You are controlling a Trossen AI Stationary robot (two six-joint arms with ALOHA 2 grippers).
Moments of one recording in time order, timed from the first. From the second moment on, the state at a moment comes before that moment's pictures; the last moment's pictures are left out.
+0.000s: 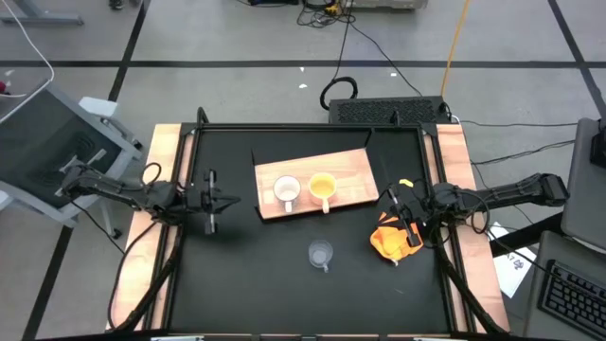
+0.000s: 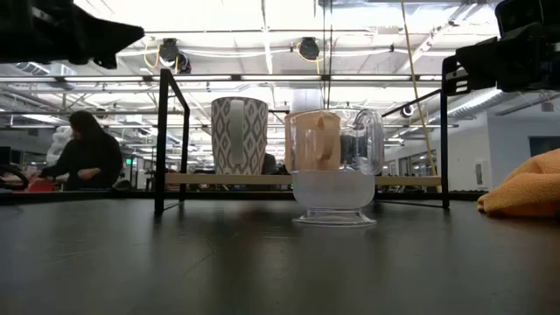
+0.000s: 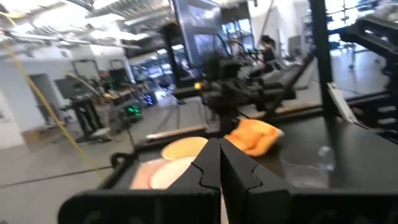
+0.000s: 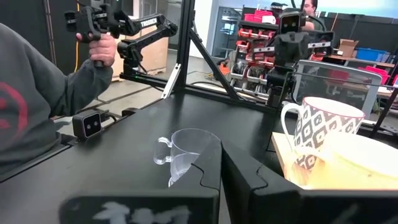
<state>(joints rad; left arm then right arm) -0.23 0.36 0.09 0.41 -0.25 0.27 0.09 0.45 0.02 0.42 -0.26 -0.13</state>
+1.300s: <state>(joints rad) -0.23 0.36 0.09 0.23 -0.15 0.28 0.09 0.46 0.02 0.42 -0.27 -0.18</state>
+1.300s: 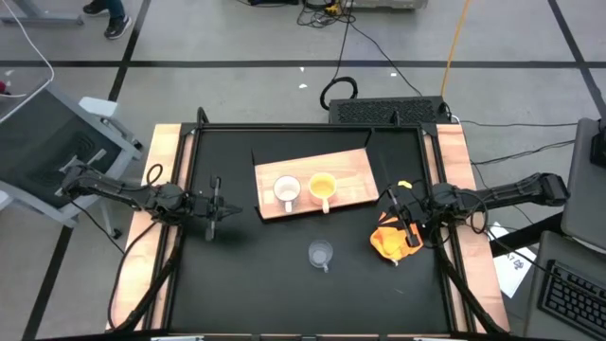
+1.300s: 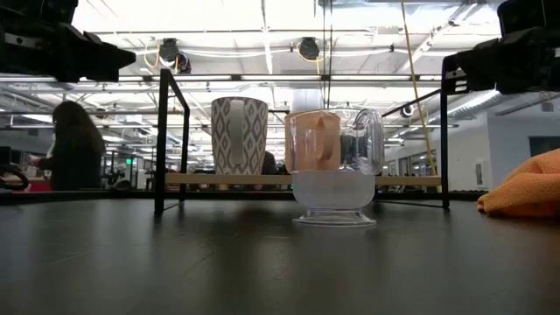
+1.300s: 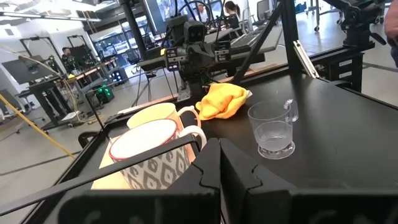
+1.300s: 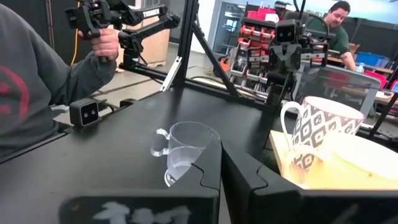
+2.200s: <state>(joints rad) -0.23 0.36 0.09 0.24 -0.14 0.24 0.09 0.48 0.02 0.44 -0.27 -0.16</state>
